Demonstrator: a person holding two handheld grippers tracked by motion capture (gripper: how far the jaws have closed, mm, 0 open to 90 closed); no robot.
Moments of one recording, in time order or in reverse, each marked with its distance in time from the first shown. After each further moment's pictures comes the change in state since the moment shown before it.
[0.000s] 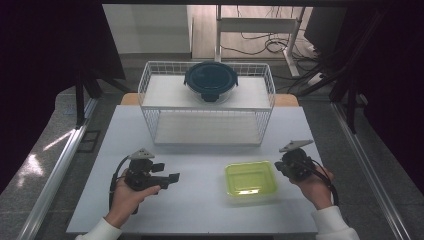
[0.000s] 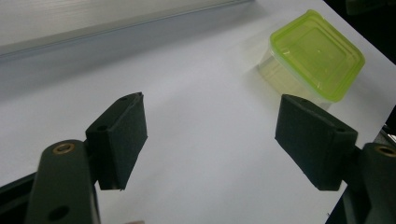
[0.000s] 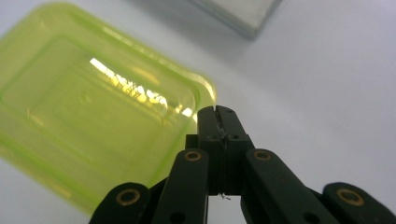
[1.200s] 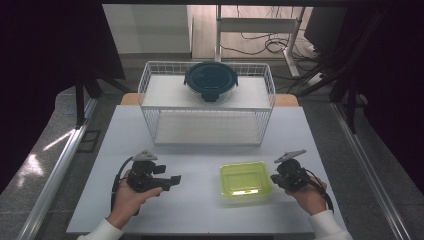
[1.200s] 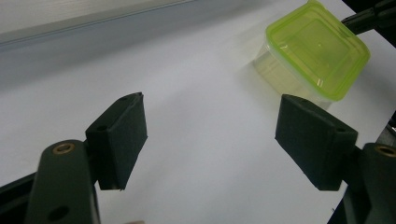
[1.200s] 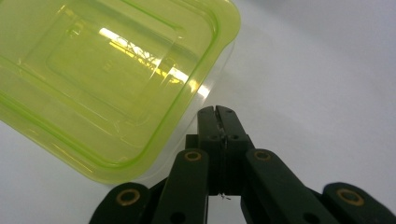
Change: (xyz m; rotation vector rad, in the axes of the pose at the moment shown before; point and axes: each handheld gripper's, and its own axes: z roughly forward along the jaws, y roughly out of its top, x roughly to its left) left arm -0.001 -0.002 0.006 0.030 0.005 0.010; right arm 0.017 -0.016 0.022 0.085 0.064 0.033
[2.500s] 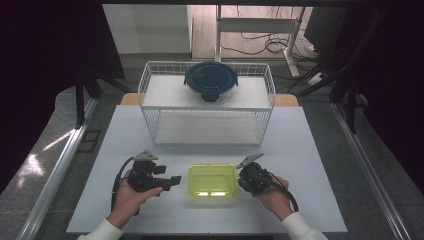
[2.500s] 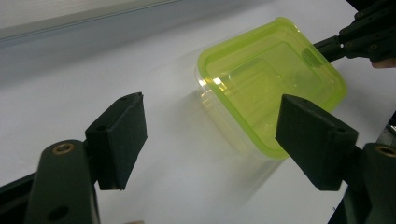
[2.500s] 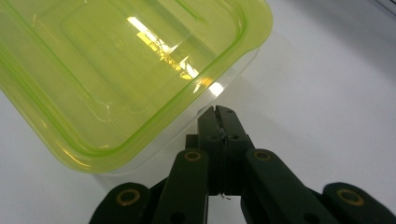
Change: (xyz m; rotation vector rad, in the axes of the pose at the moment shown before) left arm 0.001 0.000 0.002 0.011 -0.003 -0.001; right arm 0.076 0.041 0.041 -0.003 0.083 -0.161
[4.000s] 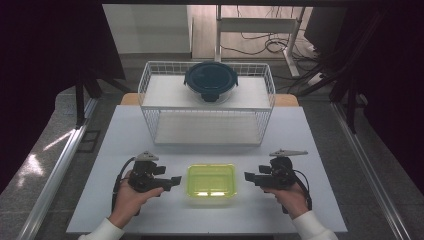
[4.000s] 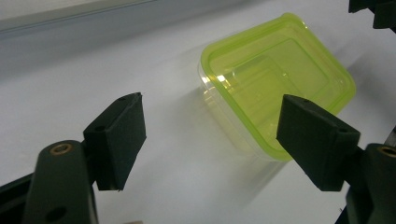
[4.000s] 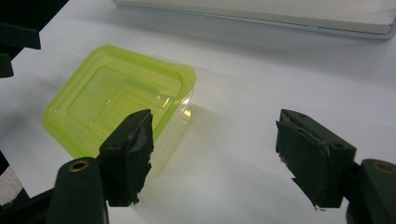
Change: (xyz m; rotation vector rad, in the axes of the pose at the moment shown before) left arm 0.002 -0.003 0.005 0.014 0.024 -0.017; right arm -0.043 -0.033 -0.042 -0.306 0.147 0.403
